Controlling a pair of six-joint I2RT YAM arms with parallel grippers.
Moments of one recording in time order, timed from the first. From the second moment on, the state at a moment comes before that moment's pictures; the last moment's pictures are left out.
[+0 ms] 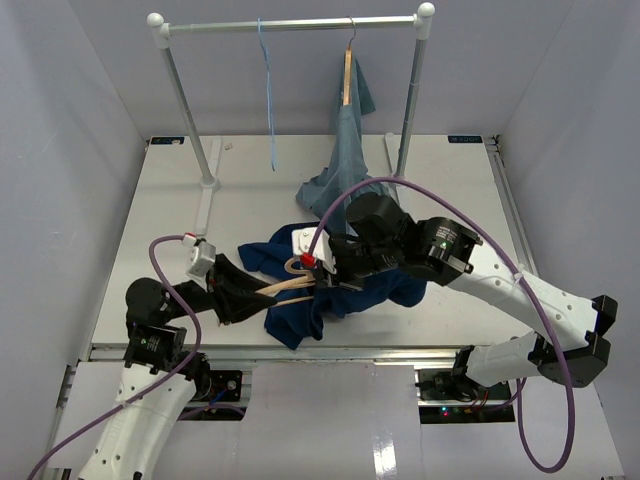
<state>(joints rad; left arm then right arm) -0.23 0.37 0.48 0.19 1.12 -0.58 1.13 1.33 1.56 -0.90 -0.36 -0.49</state>
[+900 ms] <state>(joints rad) -0.25 0.63 0.53 -0.06 0.64 -0.74 1.05 1.26 1.32 -0.54 0.19 -0.04</state>
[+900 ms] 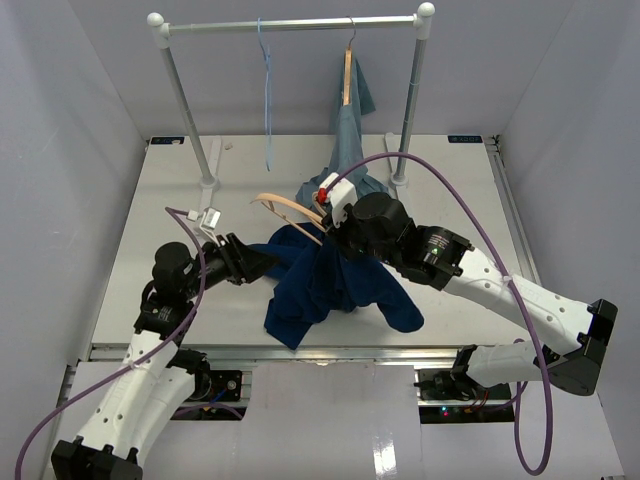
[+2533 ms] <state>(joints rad) -0.52 0.79 0.28 0.29 0.45 -1.14 1.06 1.29 1.34 -0.41 0.16 -0.03</state>
